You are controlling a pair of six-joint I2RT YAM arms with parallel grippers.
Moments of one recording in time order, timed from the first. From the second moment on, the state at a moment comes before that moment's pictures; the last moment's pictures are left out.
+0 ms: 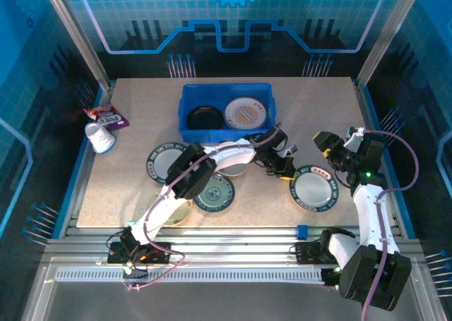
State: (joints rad) left arm -0.82 2.41 1.86 -0.40 0.71 -0.69; right arm -0.32 0.95 0.65 -0.28 -0.69 0.72
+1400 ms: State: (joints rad) left arm -0.53 1.70 1.37 -0.31 0.57 -0.75; right arm -0.04 1.17 0.71 0.02 -0.73 0.82
